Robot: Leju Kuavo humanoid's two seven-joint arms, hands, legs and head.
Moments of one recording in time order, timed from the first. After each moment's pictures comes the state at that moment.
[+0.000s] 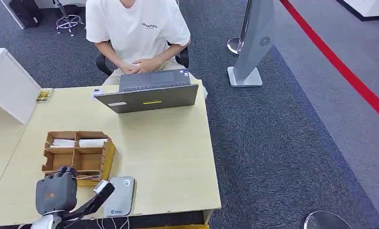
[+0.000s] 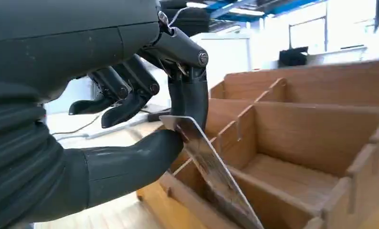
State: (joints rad) left arm 0.09 0.07 -0.17 -1.50 -1.26 0.35 0.12; right arm -0.08 0.20 -1.04 -0.21 1.23 -0.06 -0.04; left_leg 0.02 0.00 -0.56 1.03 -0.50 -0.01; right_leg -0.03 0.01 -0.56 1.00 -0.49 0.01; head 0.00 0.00
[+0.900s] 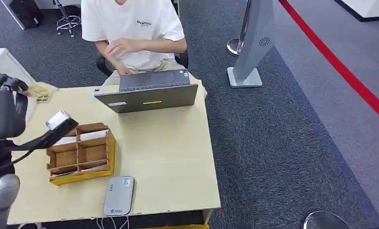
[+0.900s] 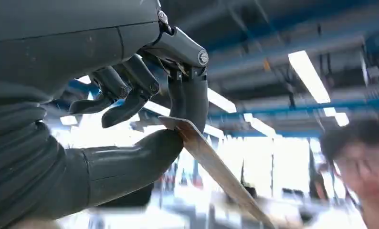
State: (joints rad) left arm -0.44 0.36 -0.28 -1.76 -1.15 0.17 0.15; right arm -0.08 0.21 -1.04 -0.21 1.27 -0.08 -0.02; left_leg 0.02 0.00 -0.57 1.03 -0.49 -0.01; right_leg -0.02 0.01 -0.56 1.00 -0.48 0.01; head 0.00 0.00
